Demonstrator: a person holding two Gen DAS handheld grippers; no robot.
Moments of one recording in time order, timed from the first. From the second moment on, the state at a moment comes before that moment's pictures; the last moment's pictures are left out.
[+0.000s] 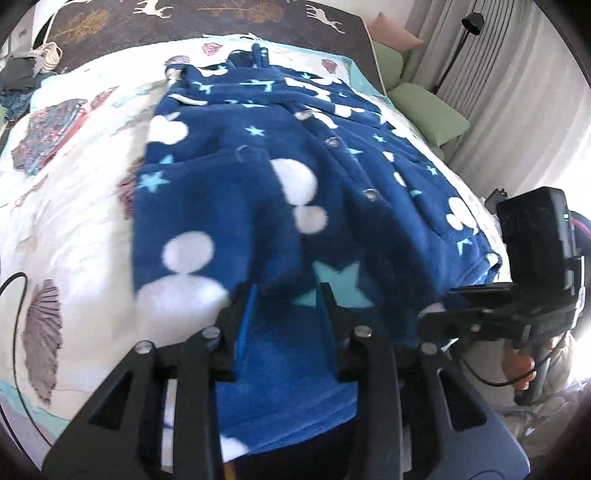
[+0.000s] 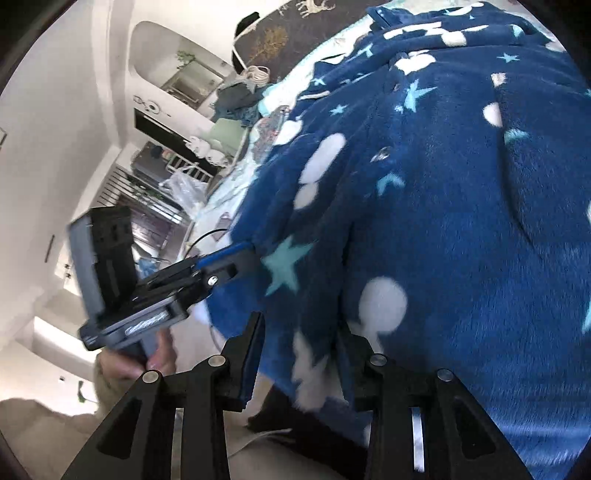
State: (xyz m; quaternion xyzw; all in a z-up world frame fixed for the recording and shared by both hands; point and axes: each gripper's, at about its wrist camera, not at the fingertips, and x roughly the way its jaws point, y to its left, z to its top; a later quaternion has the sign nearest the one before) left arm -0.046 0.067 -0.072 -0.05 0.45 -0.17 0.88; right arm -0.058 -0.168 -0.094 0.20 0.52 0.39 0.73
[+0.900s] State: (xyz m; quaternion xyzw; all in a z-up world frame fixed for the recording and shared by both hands) left arm -0.063 0.083 -0.069 0.02 0.45 -0.12 0.88; right arm -0.092 -0.268 -0.075 0.19 0.47 0.28 0.81
